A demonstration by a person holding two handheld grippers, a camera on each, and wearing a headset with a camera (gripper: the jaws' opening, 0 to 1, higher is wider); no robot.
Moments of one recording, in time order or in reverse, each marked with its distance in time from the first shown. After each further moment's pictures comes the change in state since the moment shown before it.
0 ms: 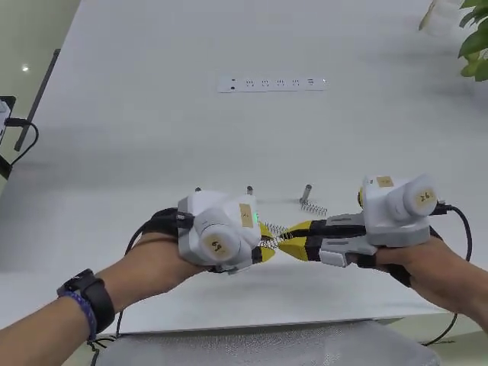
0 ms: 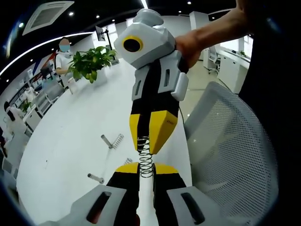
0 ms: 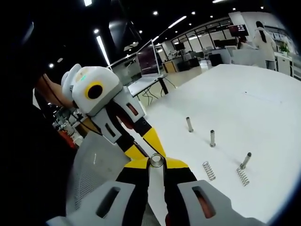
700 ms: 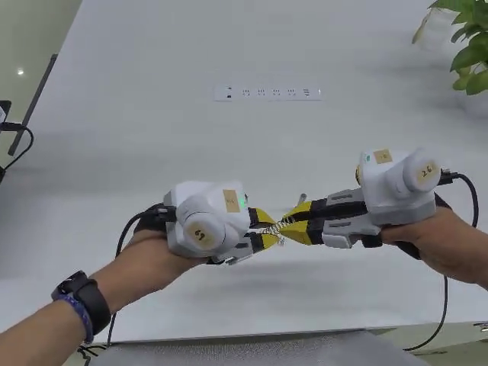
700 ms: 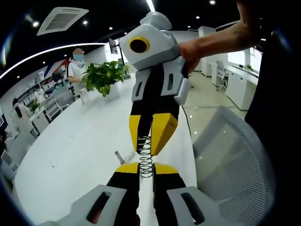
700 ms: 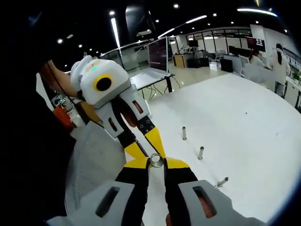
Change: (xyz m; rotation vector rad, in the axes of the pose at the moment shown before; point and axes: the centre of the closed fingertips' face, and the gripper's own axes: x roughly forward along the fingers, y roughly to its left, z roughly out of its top) left arm -0.016 0.027 0.036 -0.066 -0.160 0.072; right arm -0.017 -0.002 0.035 -0.214 0.124 -0.004
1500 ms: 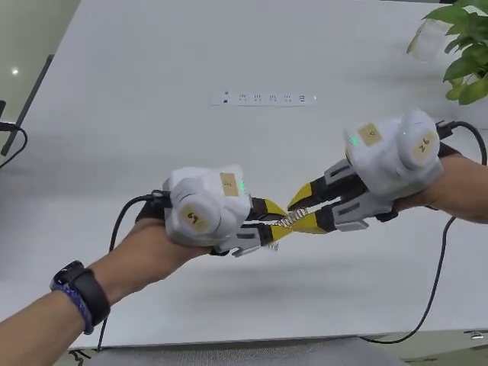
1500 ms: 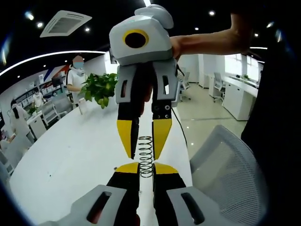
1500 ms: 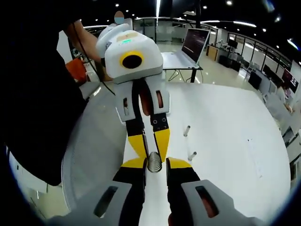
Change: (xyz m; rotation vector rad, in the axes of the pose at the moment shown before) left arm 0.001 0.001 0.033 -0.022 -0.094 -0.037; right arm -0.022 0.004 0.015 -0.369 0.251 0.105
